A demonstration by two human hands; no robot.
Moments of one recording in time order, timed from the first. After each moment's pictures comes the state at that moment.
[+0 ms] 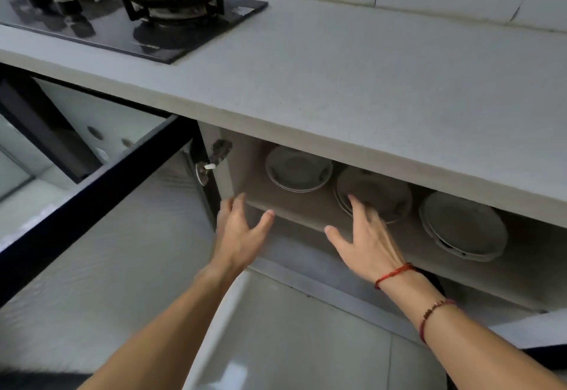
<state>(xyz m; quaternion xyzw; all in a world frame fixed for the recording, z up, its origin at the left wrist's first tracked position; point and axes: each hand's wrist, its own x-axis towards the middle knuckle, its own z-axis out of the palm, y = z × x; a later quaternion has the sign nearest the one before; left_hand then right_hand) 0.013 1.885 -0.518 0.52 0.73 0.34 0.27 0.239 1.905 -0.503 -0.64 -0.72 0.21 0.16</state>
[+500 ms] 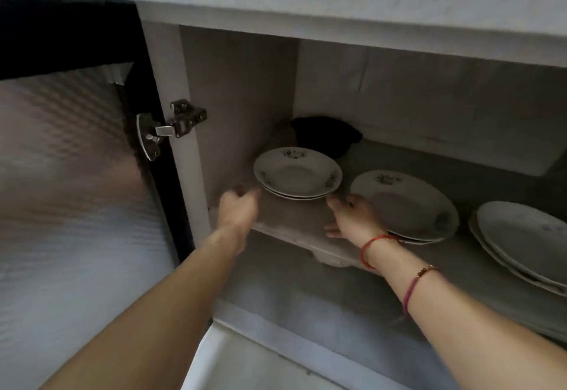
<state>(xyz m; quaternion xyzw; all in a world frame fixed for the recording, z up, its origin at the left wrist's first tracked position) 0.011 2.039 -0.675 0.32 0.66 0.53 0.42 0.200 2.042 -0.649 -0.63 -0.49 0.47 0.38</state>
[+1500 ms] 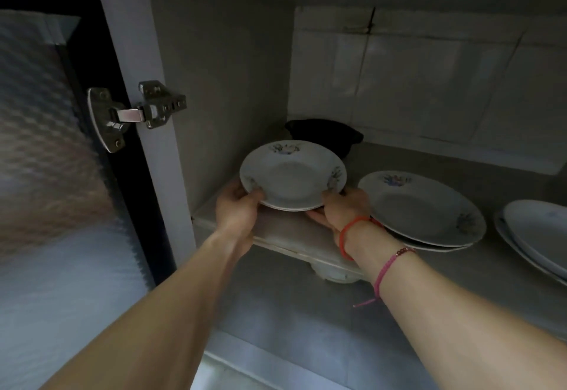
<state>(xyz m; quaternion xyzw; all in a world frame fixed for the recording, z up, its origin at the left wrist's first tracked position) 0.018 2.086 -0.709 0.31 0.52 0.66 0.45 0.171 2.092 -0.673 -0.50 -0.32 0.58 0.55</state>
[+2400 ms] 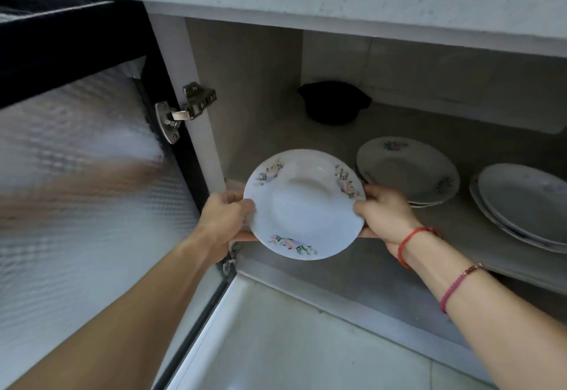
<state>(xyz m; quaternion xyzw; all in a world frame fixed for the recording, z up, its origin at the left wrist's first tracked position) -0.007 1.940 -0.631 0.31 0.67 0.45 0.50 0.232 1.979 -0.628 -0.61 -0.47 0.53 0.36</state>
